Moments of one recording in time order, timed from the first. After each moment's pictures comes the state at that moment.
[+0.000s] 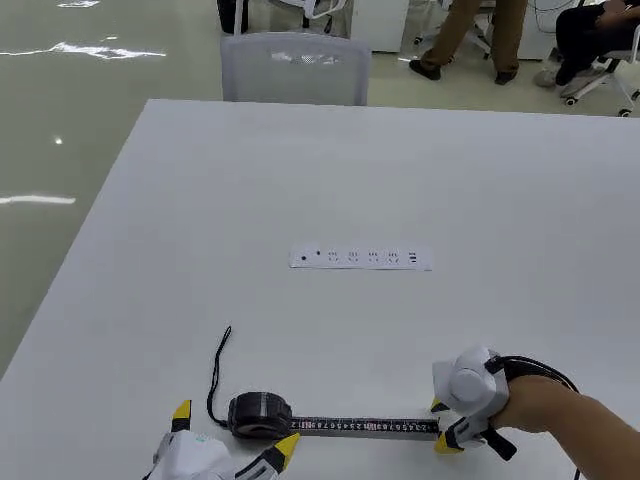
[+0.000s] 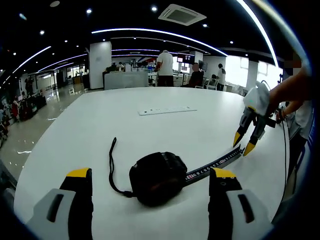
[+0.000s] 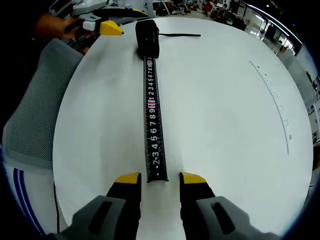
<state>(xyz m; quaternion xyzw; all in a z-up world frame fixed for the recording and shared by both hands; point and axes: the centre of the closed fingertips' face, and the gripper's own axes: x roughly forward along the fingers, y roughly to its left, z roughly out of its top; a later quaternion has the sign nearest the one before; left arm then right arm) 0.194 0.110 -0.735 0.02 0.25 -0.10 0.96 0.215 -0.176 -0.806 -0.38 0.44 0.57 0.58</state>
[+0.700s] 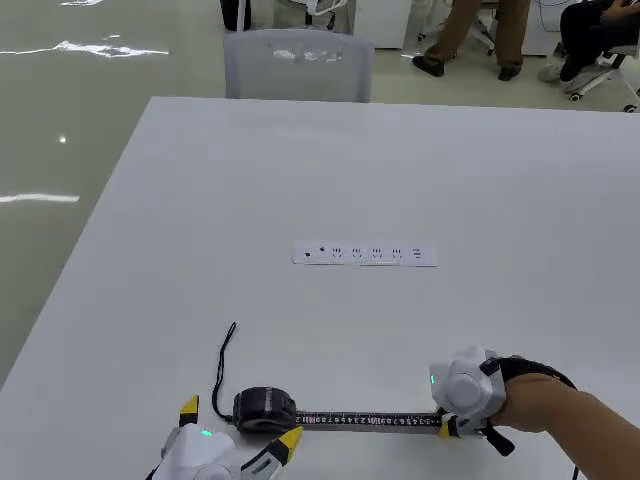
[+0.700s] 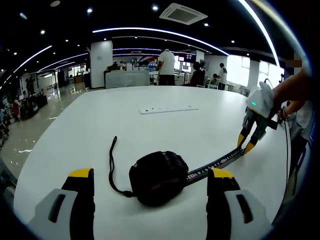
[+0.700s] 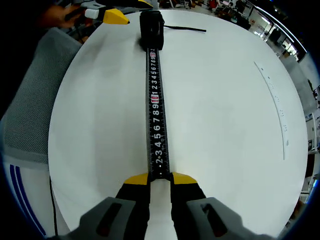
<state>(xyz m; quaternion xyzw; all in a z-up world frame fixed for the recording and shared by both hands) 0.199 0.109 -0.740 0.01 0.25 -0.09 0.96 0.215 -0.176 -0.812 -0.45 0.44 0.56 0.54</state>
